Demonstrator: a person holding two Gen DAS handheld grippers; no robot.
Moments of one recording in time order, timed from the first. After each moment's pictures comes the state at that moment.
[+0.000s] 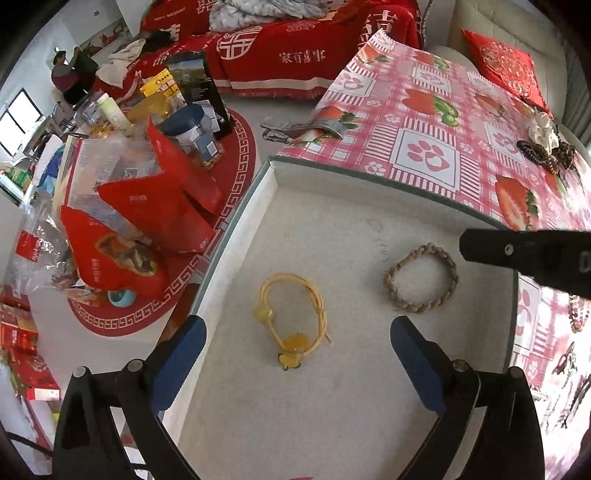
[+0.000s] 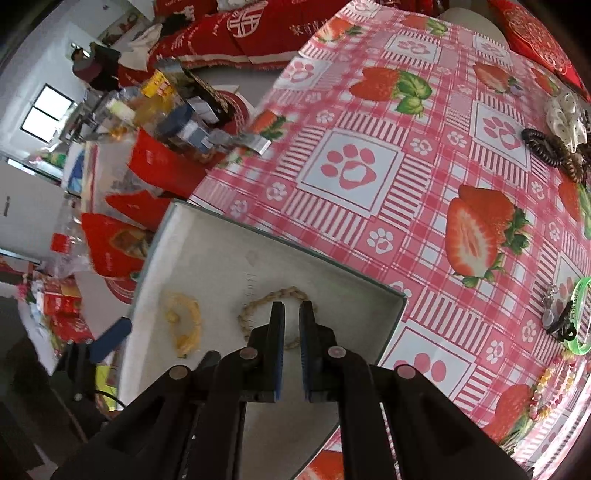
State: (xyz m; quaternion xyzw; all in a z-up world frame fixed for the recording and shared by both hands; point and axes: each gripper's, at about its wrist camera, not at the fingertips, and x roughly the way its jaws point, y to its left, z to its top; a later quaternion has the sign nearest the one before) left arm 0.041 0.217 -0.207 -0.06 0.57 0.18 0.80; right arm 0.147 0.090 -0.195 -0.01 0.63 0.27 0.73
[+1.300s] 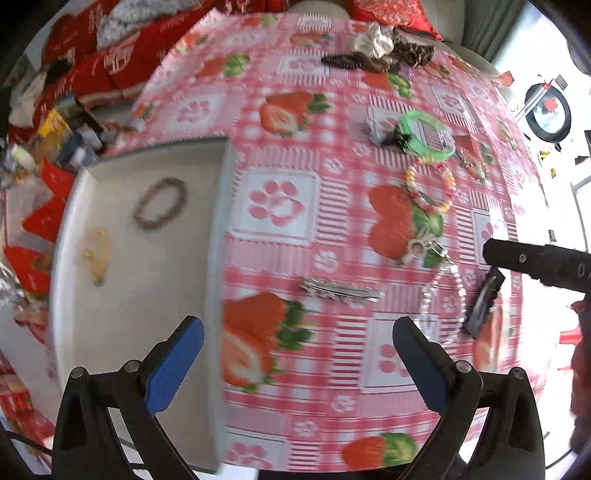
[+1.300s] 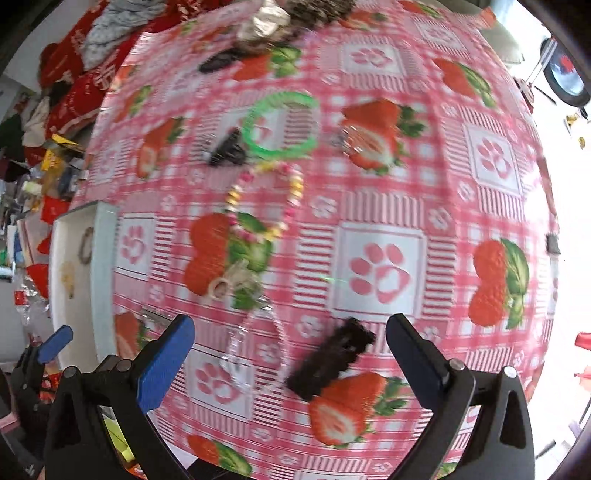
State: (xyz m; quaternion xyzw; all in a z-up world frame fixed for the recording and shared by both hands) left arm 0.015 0.022 -0.181 -0.04 0.63 0.01 0.78; right arm 0.078 -0.188 -0.188 0.07 0.67 0.06 0.74
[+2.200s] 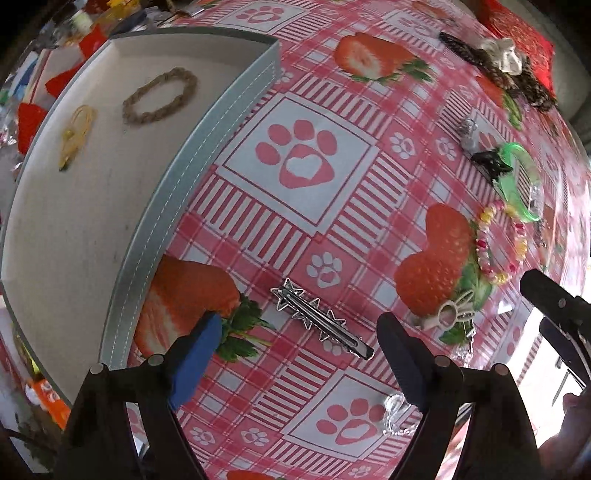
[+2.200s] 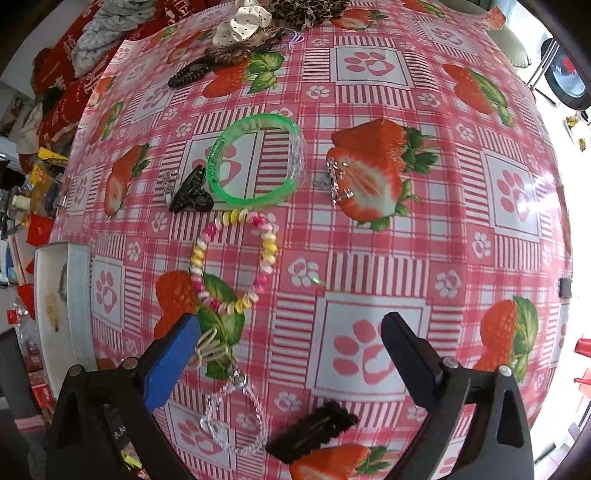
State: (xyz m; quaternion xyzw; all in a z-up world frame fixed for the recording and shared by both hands) left arm 0.046 0.020 -0.249 -0.20 0.67 0.18 0.69; right arm 0.129 -0.196 -0.216 0.07 0.66 0.05 0.75
